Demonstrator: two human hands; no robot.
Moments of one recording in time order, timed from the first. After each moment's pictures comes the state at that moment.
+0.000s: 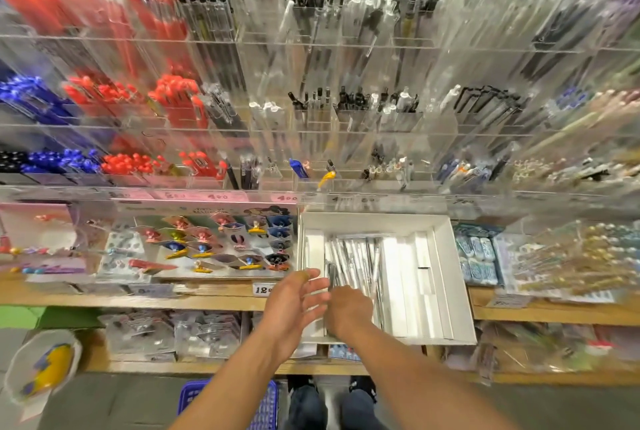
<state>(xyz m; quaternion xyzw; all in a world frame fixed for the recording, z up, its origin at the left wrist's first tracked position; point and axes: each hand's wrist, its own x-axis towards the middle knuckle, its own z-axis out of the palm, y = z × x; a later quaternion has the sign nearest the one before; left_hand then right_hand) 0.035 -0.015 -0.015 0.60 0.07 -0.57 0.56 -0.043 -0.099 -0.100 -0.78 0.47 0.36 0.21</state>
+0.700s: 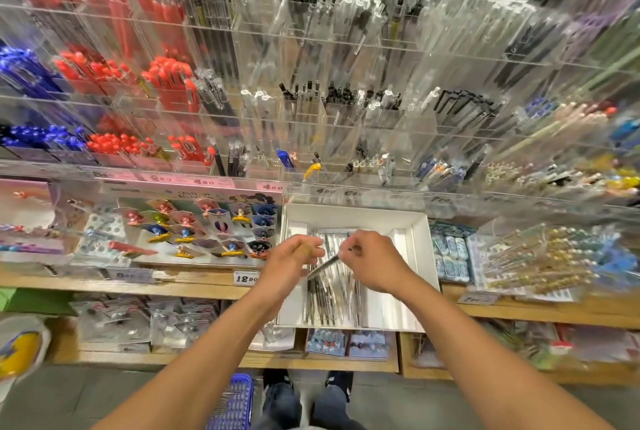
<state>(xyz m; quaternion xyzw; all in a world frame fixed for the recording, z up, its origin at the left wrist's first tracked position) 0.035 -0.044 0.006 0.69 -0.16 -0.51 0.50 -0.088 -0.166 0.039 -0.79 0.44 0.08 0.41</state>
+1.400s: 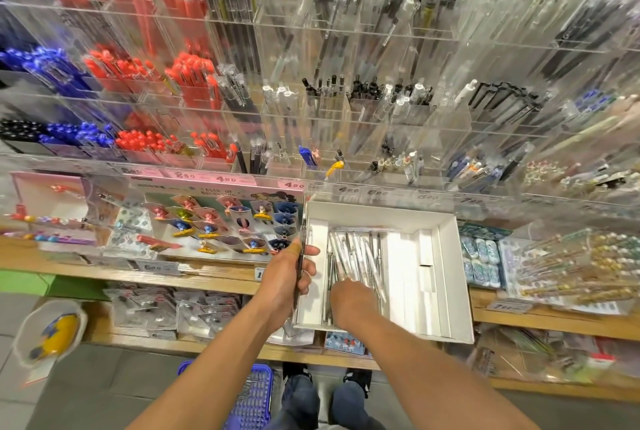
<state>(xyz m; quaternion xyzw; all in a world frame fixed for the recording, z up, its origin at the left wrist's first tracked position) 0.048 -0.025 -0.010 0.63 0.03 -0.53 0.56 -0.058 -0.104 -0.091 -0.84 0.34 0.39 0.16</state>
